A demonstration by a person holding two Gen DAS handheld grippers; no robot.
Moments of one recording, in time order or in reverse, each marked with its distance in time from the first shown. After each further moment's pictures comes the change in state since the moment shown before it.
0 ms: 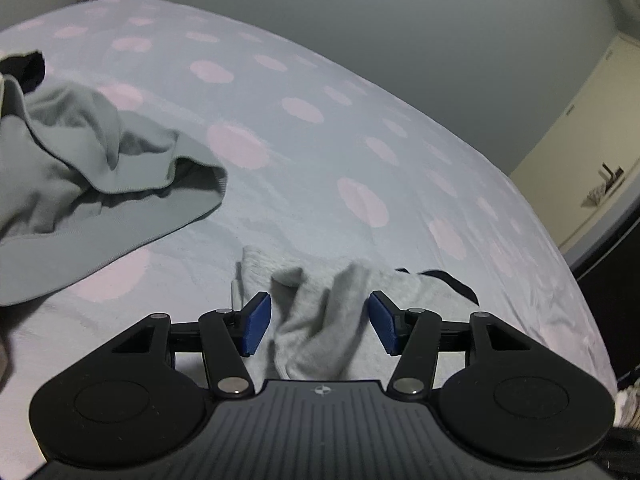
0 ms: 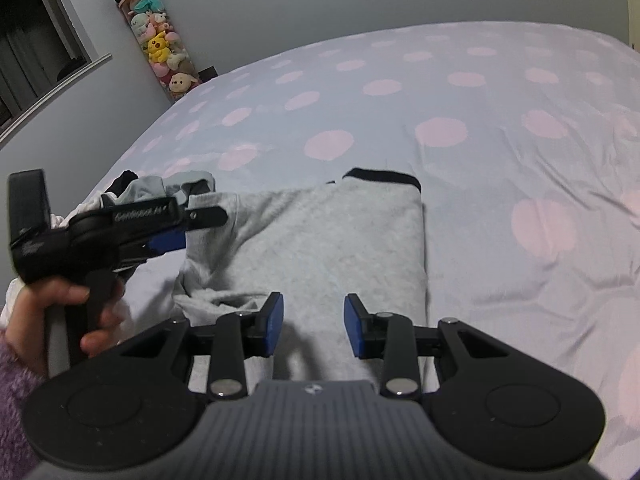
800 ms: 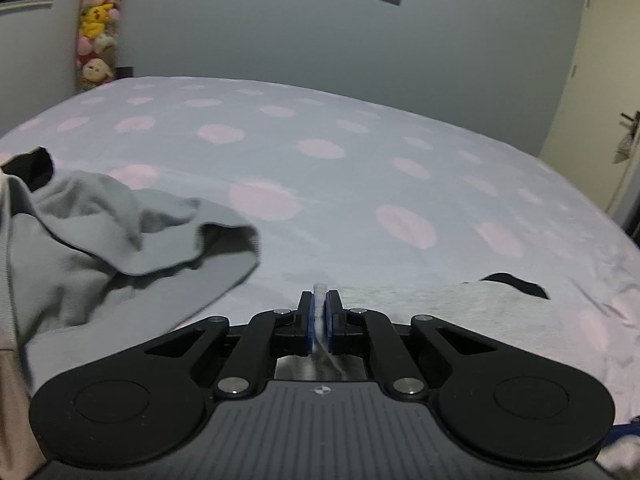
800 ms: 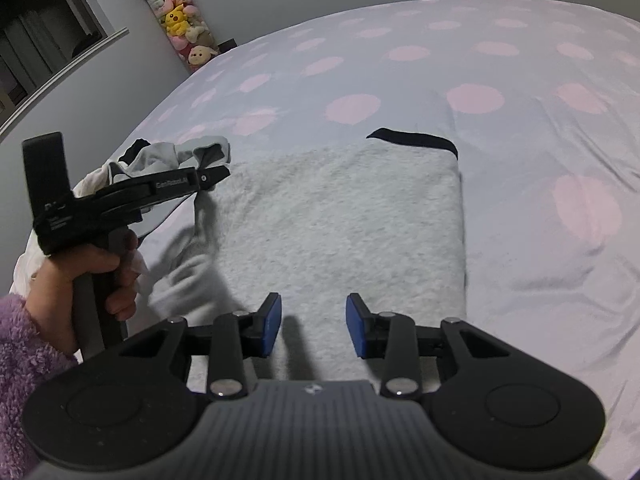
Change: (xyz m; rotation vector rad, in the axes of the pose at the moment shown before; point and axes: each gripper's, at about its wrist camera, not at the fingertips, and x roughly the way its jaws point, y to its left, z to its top) left arm 0.000 -0.011 -0.003 0.257 -0.144 0.211; right arm 0.028 0.002 -0.007 -0.031 0.076 0.070
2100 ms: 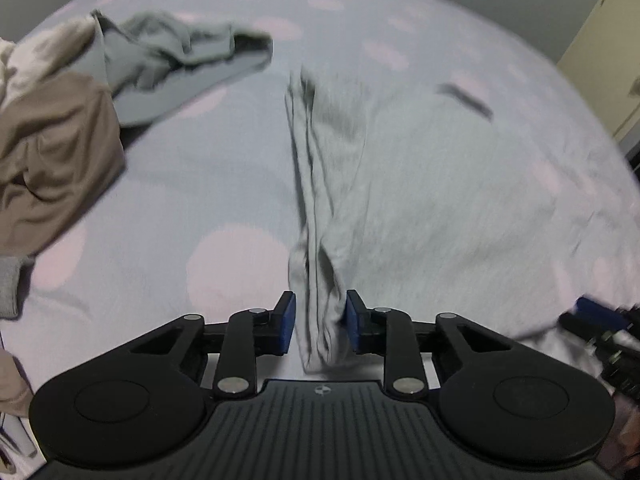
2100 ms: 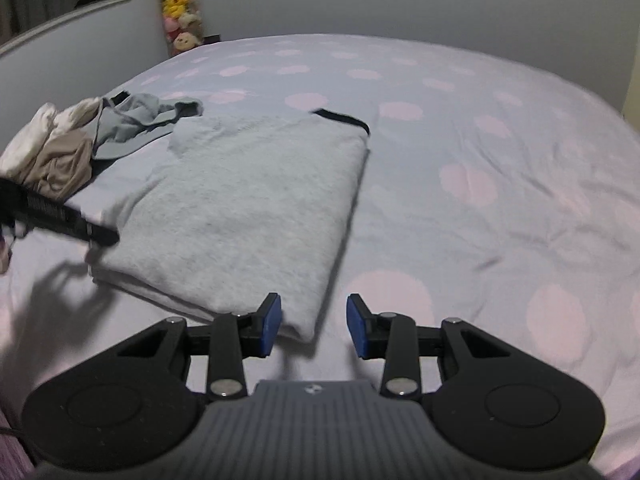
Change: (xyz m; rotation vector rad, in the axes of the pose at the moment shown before) left arm -0.096 -0.029 -0.081 -0.054 0.458 0.021; right arm -0.077 -0.014 -0.087 -0.185 -0.075 -0.217
